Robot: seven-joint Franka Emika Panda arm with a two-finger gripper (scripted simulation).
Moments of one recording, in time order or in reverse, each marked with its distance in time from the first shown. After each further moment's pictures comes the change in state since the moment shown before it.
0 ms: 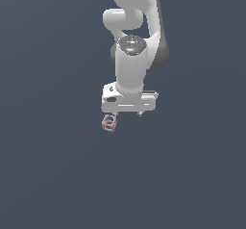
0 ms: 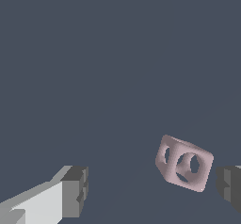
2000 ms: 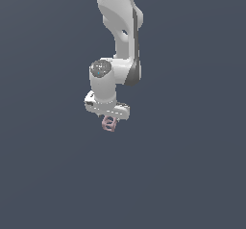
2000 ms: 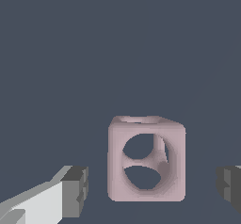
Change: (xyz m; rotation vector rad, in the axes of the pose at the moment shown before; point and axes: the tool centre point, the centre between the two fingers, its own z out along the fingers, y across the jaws) arm -0.051 0.086 0.090 0.005 -0.025 0.316
